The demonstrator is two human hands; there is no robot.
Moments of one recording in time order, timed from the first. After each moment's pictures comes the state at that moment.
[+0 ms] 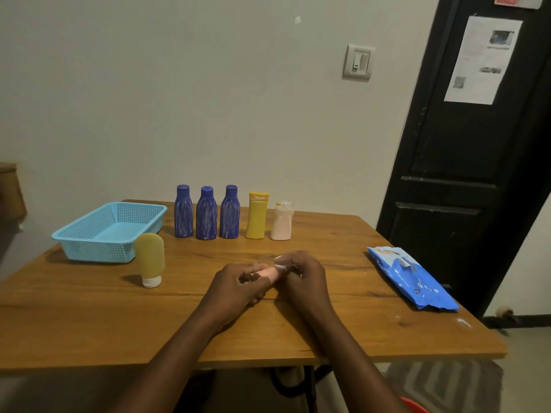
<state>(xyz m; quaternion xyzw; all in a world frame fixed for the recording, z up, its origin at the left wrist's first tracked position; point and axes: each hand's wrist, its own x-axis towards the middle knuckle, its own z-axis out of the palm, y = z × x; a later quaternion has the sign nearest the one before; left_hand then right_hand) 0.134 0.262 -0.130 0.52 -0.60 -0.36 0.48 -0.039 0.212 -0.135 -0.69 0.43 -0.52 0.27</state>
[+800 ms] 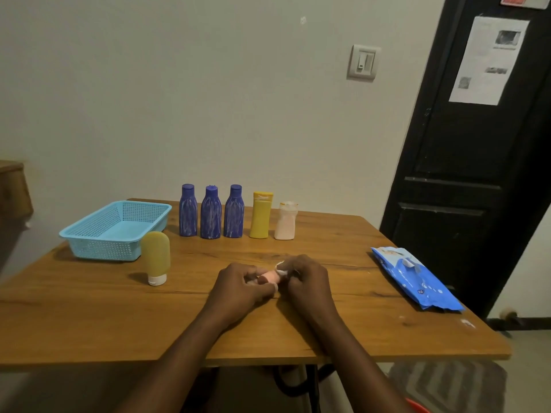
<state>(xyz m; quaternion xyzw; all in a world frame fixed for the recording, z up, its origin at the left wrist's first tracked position) 0.133 0.257 -0.134 0.58 -0.60 -0.31 0.45 -0.039 0.220 -0.132 -0.73 0.45 -0.47 0.22</state>
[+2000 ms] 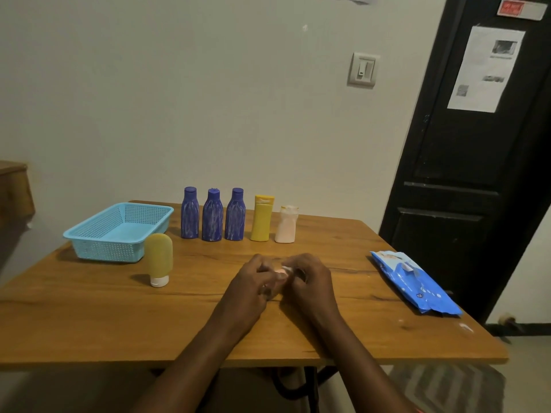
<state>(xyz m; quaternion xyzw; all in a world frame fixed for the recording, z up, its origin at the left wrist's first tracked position) 0.121 0.272 -0.128 0.48 -0.75 -0.10 0.44 -0.041 0.215 -0.133 -0.73 0.43 -0.49 0.18</state>
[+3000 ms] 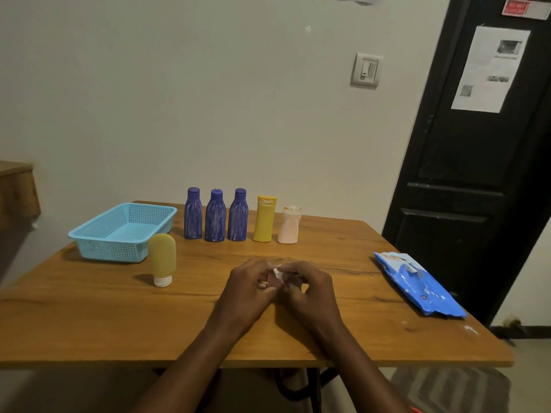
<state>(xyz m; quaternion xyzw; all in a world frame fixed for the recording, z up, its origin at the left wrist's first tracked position) 0.122 0.271 -0.128 0.51 -0.69 -0.14 0.50 -0.039 0.232 -0.137 -0.76 0.37 -0.50 0.16</state>
